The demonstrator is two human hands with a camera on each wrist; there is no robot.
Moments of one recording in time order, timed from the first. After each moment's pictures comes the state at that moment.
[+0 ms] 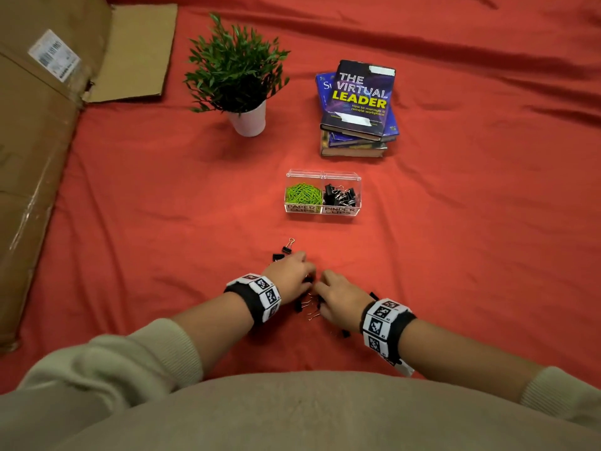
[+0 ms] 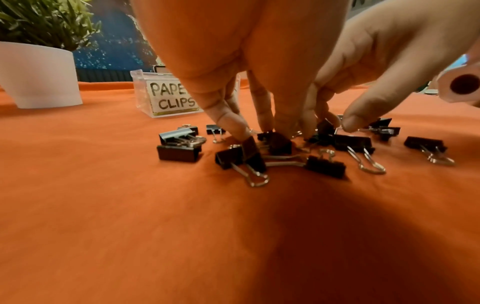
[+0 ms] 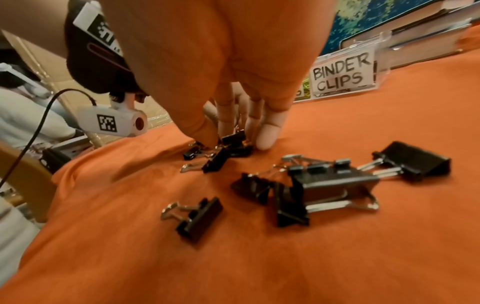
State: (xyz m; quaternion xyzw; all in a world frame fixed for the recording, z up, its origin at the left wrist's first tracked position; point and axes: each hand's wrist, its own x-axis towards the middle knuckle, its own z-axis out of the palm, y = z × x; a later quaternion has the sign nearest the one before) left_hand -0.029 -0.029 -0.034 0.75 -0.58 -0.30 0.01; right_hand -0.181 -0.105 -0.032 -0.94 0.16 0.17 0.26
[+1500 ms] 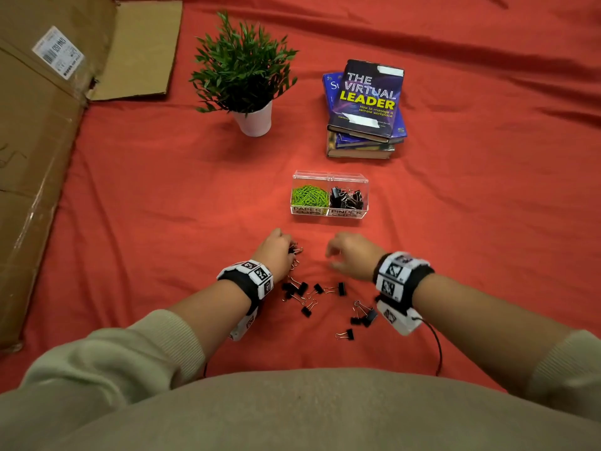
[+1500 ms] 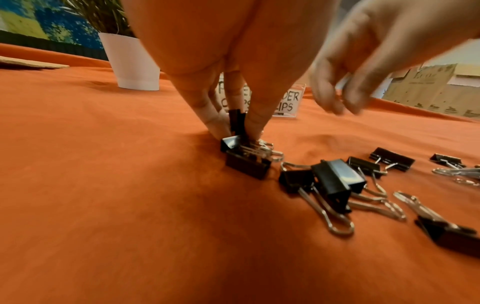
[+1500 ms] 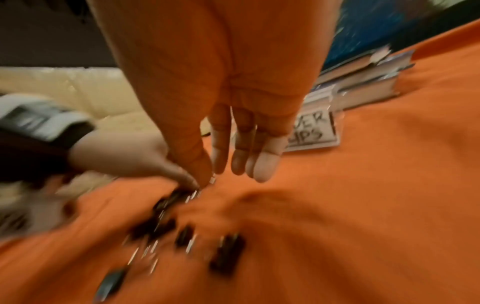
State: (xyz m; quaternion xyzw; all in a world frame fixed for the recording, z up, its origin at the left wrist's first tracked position) left_hand 0.017 -0.040 -0.042 0.85 -0.42 -0.29 0.10; right_hand -0.129 -0.177 0.004 -0.92 0.20 0.17 0.29
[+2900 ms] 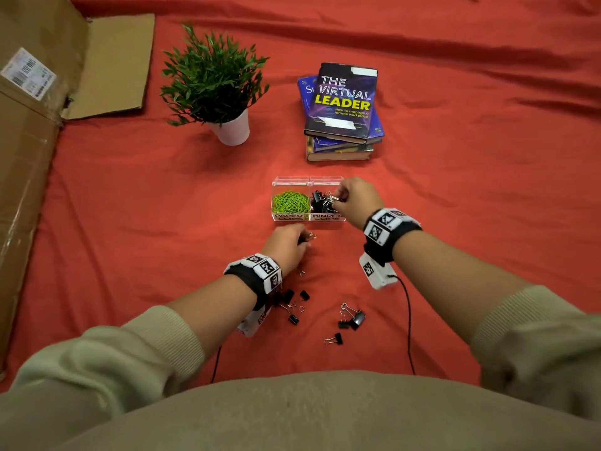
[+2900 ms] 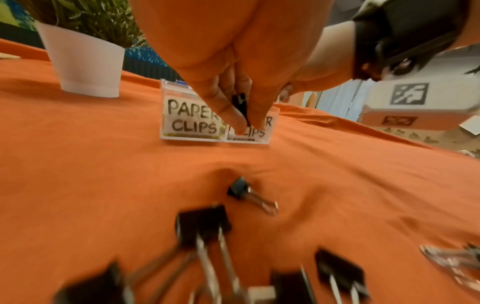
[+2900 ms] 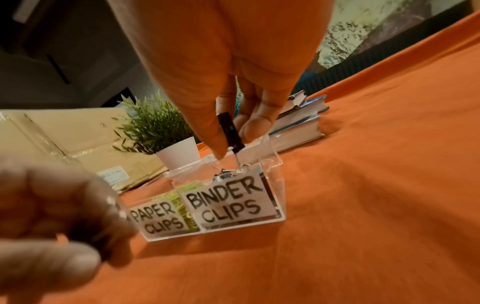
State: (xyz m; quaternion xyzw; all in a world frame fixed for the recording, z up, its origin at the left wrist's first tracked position) left_hand -0.007 -0.095 -0.012 0.83 -0.44 -0.28 0.19; right_hand -0.098 -0.258 0.012 -0.86 0.40 -0.02 0.31
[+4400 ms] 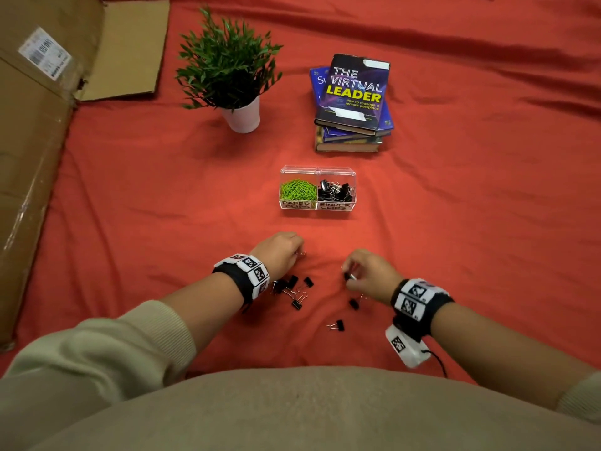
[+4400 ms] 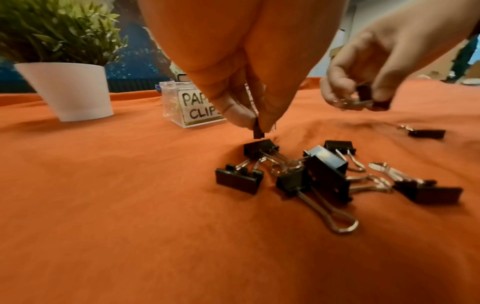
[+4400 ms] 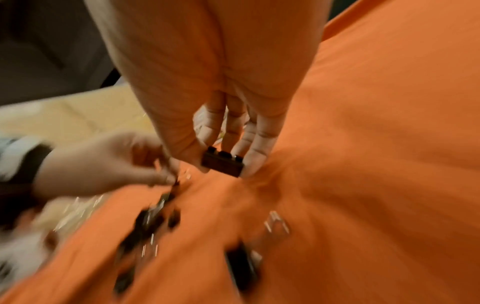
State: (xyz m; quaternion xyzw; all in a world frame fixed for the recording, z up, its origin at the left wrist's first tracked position) left_hand 0.002 -0.046 -0.029 0.76 -0.59 -0.28 0.07; right_hand -0.204 -0.171 -0.020 -0.83 0.30 0.10 0.46
